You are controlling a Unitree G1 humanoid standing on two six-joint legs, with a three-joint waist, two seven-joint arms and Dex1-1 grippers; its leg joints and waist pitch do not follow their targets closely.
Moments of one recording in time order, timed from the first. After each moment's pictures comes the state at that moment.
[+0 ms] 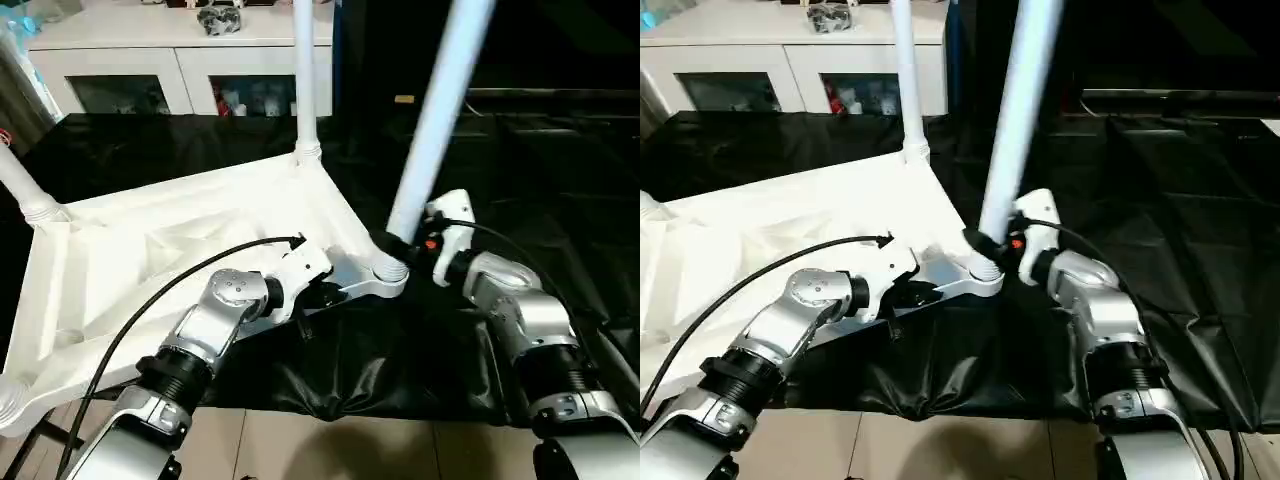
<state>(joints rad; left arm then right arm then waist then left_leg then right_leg) -0.57 0.23 -0.32 0.52 0.02 0.20 -0.87 -0.55 -0.25 -0.04 0.57 0.31 0.23 0.73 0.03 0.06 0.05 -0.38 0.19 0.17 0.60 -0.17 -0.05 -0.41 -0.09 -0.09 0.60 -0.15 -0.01</state>
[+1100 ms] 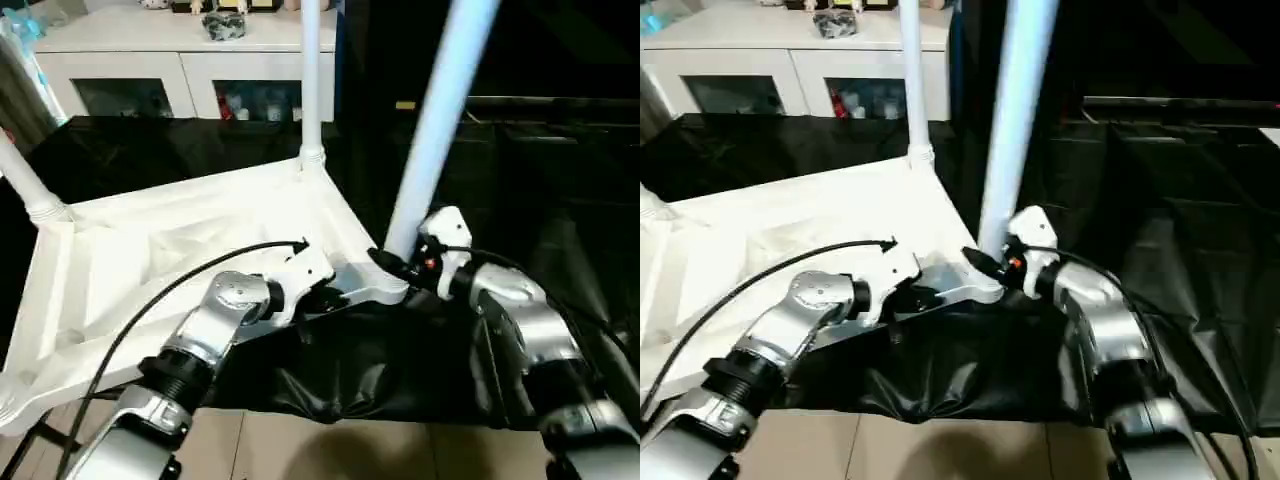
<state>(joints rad) -0.57 0.27 -0.34 0.55 0.04 0.15 -0.94 -0.57 -0.31 0.10 0.64 0.17 0.06 0.88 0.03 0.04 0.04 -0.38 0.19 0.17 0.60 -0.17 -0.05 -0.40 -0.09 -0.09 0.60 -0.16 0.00</state>
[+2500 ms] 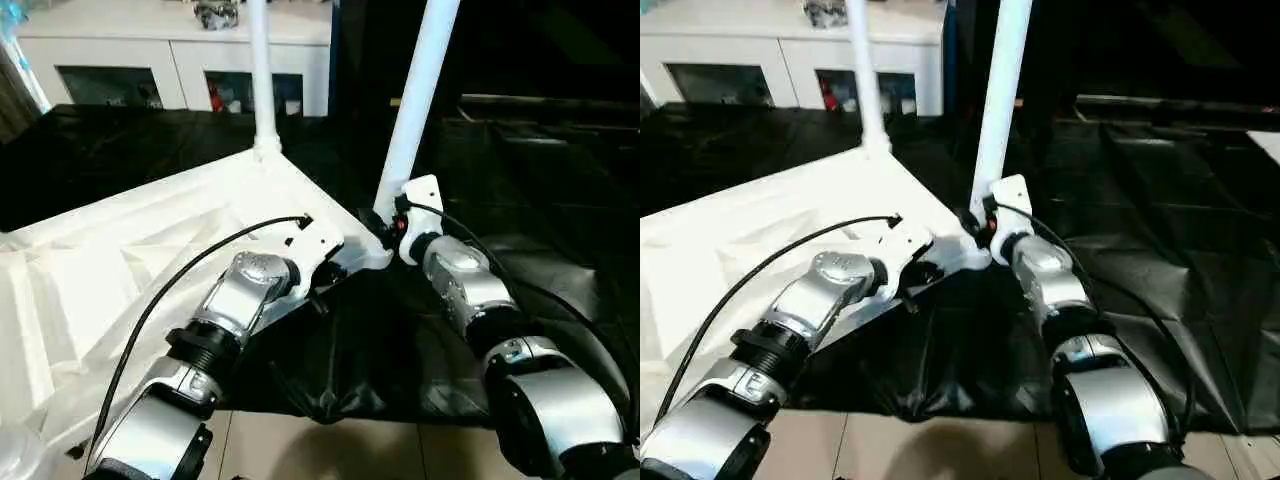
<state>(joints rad) -0.70 0.13 -0.28 0.62 0.07 0.40 -0.67 -0.84 -0.13 0.01 1.08 0.13 -0.09 0.41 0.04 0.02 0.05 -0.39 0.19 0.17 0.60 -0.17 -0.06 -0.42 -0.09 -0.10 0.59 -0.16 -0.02</state>
